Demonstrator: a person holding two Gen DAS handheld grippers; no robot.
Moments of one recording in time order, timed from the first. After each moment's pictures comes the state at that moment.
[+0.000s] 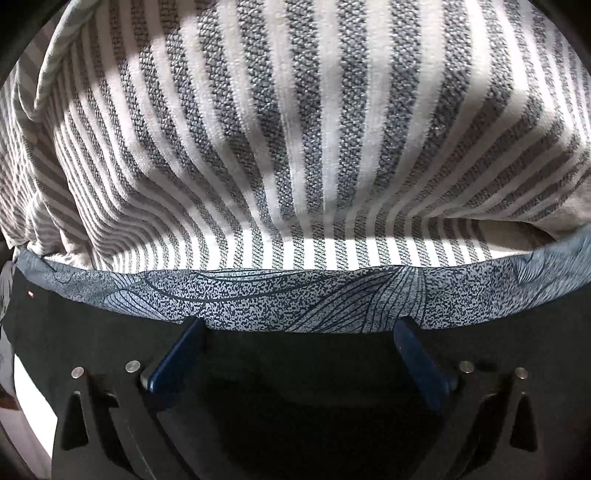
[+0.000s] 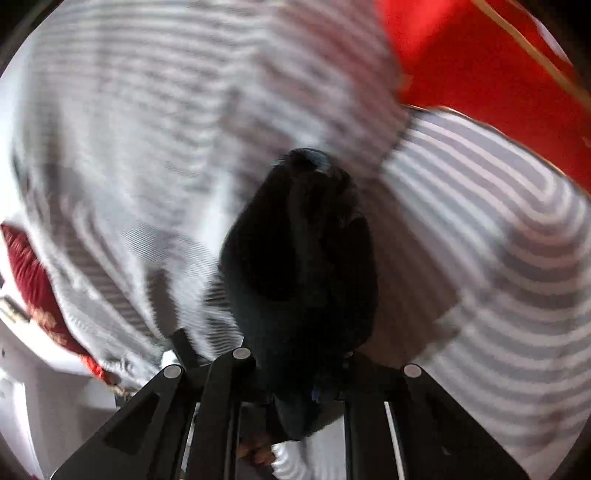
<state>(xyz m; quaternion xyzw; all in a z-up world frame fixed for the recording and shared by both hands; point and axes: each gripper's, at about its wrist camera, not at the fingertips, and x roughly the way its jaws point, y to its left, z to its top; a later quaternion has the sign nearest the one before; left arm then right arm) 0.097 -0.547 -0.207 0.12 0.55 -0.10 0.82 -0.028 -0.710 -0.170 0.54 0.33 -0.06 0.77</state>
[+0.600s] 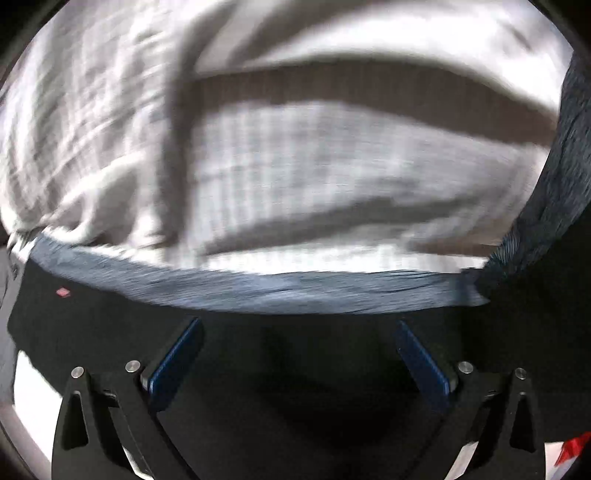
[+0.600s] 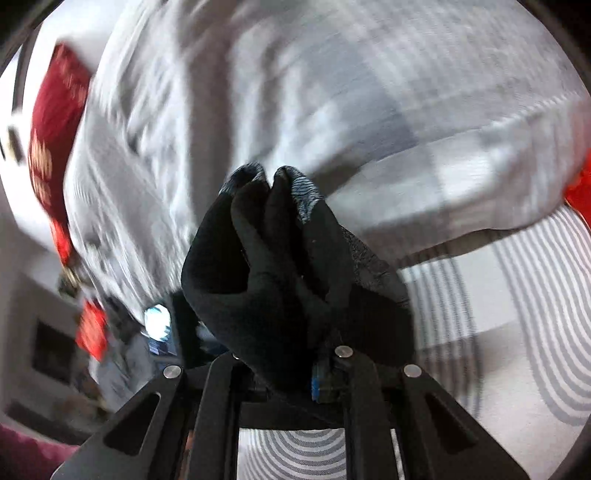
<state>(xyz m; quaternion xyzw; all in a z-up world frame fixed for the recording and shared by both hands) 0.129 -0.376 -0.154 0.06 0.55 -0.12 0.82 0.075 -0.517 -0.089 0.31 0.41 0.01 0.86</state>
